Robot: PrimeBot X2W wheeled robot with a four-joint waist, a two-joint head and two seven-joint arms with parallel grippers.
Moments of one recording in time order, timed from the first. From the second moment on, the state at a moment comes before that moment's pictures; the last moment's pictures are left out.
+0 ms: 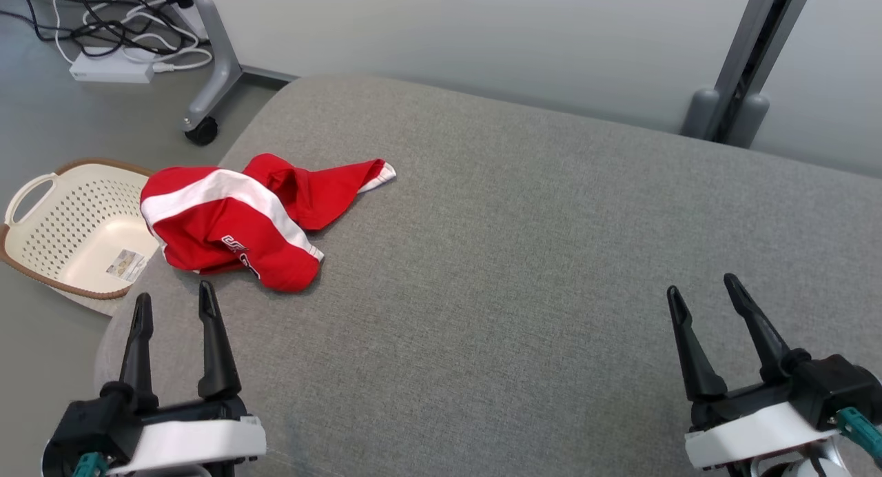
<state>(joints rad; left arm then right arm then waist) 0.06 0.05 -0.02 -0.07 -0.29 0.13 -0.26 -0.03 -0.15 0.17 0.07 0.22 0.13 -0.26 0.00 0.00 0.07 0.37</state>
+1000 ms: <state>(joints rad) -0.68 0.07 0.11 0.74 -0.47 0.18 -0.24 -0.25 -0.36 0.21 0.01 0.22 0.13 -0.26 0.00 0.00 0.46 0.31</state>
